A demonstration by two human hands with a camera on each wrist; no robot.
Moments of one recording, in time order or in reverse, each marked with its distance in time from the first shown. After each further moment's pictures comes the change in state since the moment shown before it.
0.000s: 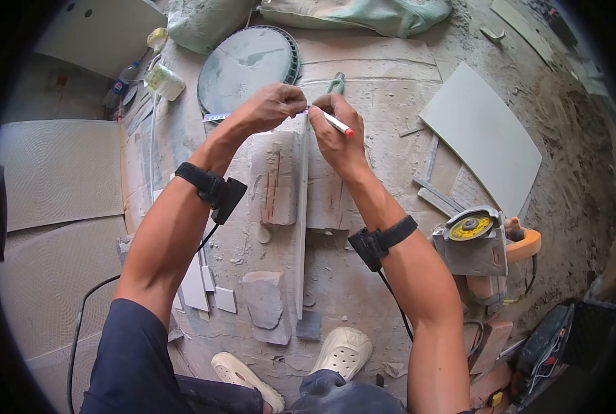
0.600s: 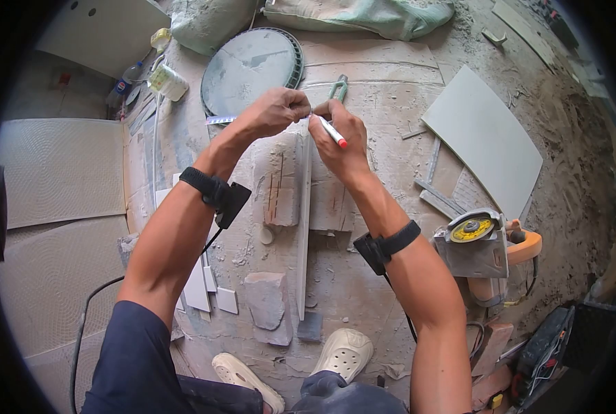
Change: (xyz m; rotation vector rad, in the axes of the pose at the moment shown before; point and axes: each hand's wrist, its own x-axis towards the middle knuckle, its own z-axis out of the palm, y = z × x) left_hand -0.005 0.002 0.005 0.040 0.037 0.009; right_hand -0.005 -0.005 0.001 -0.163 -0.013 -0.062
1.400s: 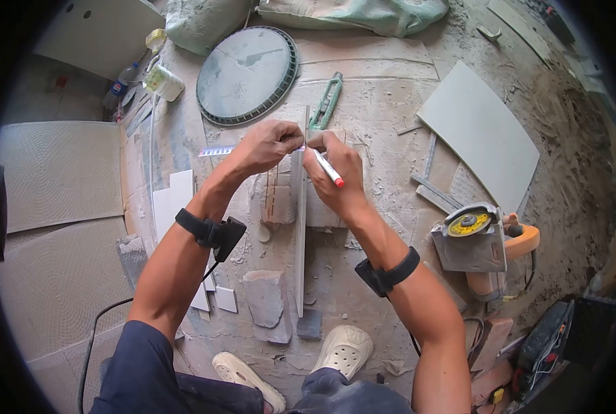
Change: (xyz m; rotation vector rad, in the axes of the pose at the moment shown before) left_hand -0.057 0.014 0.023 0.004 0.009 -0.005; right_hand -0.054 -0.021 -0.010 0.068 -0.070 0.117
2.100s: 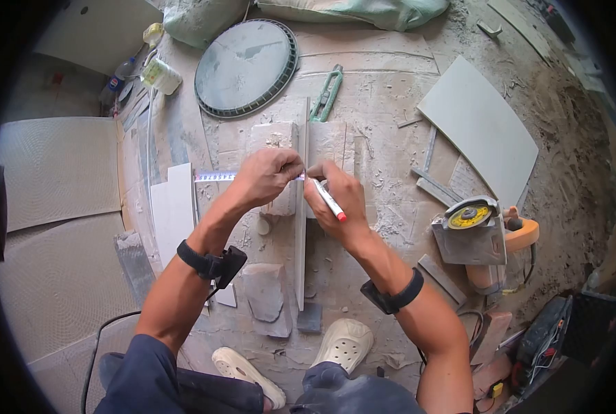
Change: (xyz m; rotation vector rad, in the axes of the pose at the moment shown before) left_hand -0.056 0.017 0.026 0.002 0.011 -0.070; right_hand -0.052 -0.015 -0.007 -0.060 -0.117 0.056
